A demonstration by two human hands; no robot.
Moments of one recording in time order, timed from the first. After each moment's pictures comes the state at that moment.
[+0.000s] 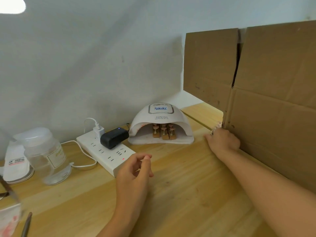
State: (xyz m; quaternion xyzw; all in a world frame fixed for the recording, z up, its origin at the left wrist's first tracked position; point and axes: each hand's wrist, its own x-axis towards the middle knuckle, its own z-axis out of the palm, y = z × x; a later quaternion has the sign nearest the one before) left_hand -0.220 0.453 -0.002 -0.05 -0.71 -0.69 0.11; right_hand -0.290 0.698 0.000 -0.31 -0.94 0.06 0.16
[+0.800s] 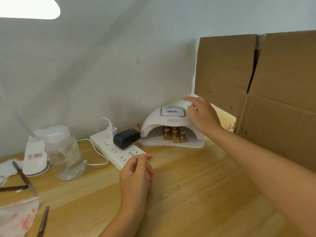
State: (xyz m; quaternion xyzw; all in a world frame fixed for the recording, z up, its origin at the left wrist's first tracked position) left_hand -0.232 0.441 -0.002 0.06 -0.61 -0.79 0.06; right_hand -0.320 0.628 0.069 0.01 -0.91 0.28 0.31
